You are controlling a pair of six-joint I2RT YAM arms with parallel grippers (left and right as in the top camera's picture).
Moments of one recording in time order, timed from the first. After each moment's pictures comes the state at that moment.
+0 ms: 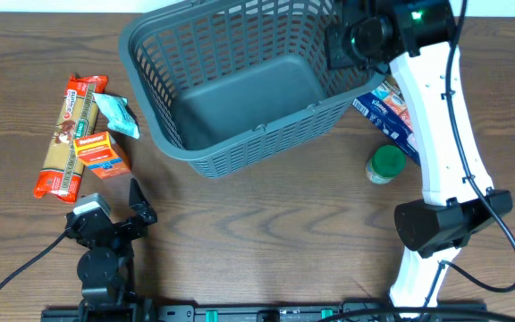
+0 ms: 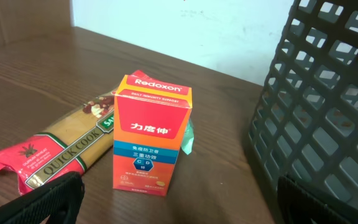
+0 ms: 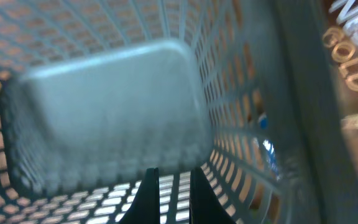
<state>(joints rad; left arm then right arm) 0.02 0.01 0.08 -0.26 -0.20 -0.26 0.28 2.03 2.37 -1.41 -0.02 0.12</state>
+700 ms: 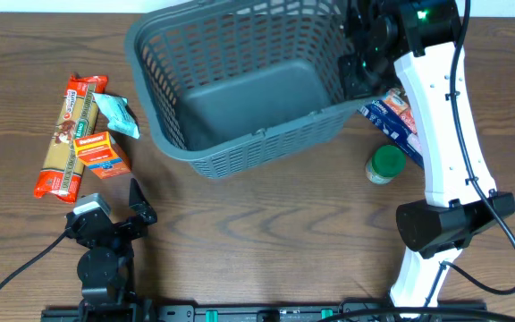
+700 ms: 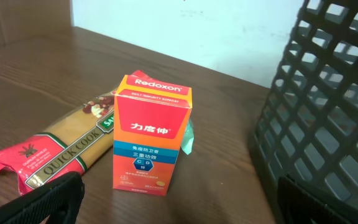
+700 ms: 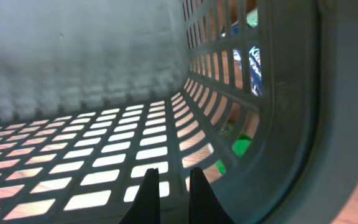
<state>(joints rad) 0.02 0.01 0.08 -0.26 -0.20 -0.26 0.26 2.03 2.38 -1.70 0.05 0.10</state>
